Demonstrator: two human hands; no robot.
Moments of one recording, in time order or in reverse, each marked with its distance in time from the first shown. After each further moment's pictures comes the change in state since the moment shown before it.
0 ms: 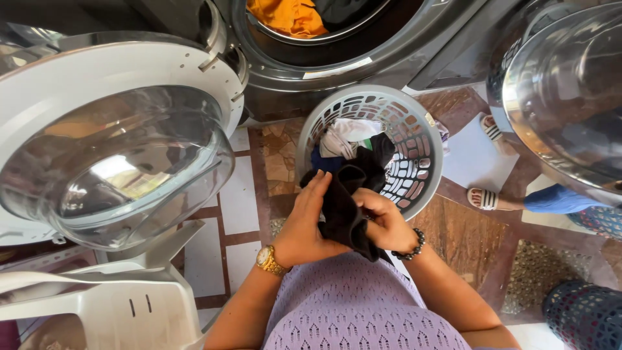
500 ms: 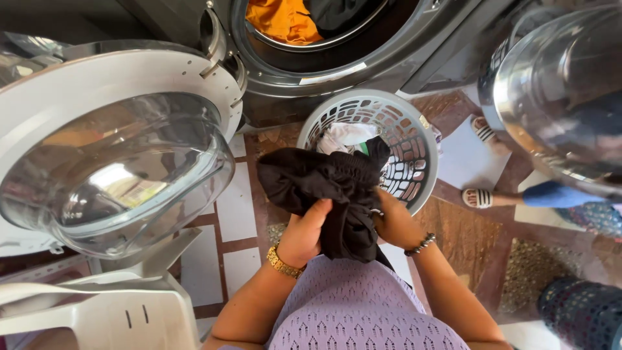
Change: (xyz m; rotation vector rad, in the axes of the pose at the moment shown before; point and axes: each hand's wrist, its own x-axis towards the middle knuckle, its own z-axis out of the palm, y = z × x) left_hand -0.006 -0.028 0.029 -0.937 0.245 -0.314; right_hand -0.027 0.013 -0.014 -0.326 0.121 0.257
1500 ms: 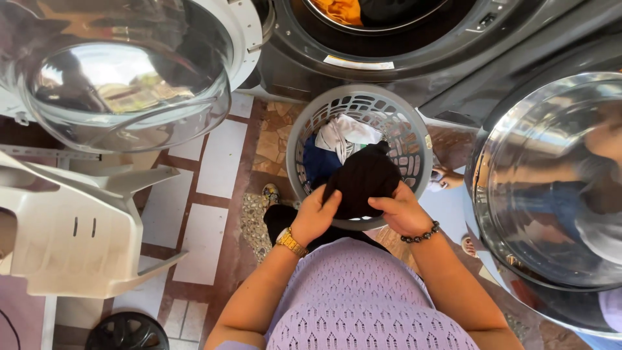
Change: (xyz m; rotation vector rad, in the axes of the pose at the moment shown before) left_hand -0.011 -0.112 0.048 0.469 0.300 -0.097; right_hand 0.011 0.042 -0.075 0.971 -0.219 0.403
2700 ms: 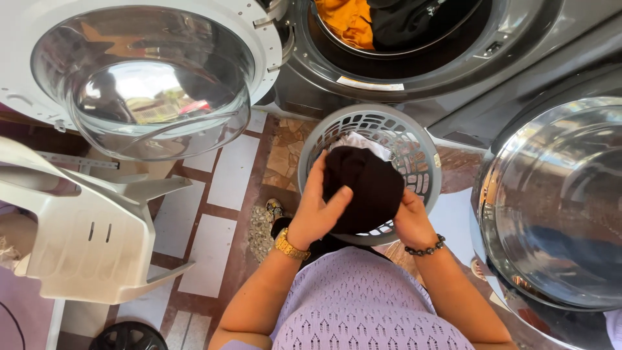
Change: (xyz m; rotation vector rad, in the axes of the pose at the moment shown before) left_hand -0.012 0.101 -0.019 -0.159 0.053 0.466; right_hand 0.009 0.010 0.015 -0.433 0.205 -0.178
